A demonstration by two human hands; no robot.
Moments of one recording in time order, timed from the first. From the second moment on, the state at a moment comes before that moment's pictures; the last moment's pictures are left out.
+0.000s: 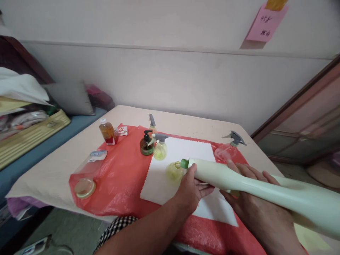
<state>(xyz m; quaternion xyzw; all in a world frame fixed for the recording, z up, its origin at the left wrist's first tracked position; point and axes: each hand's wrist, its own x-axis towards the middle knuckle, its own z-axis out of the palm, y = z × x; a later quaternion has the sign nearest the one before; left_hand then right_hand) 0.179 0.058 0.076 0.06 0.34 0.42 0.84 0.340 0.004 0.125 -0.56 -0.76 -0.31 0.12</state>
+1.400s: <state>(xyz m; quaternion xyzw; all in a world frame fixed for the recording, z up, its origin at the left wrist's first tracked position) 0.180 0.056 0.075 0.07 0.33 0.42 0.85 0.338 0.003 0.129 -0.55 -0.76 -0.32 0.12</state>
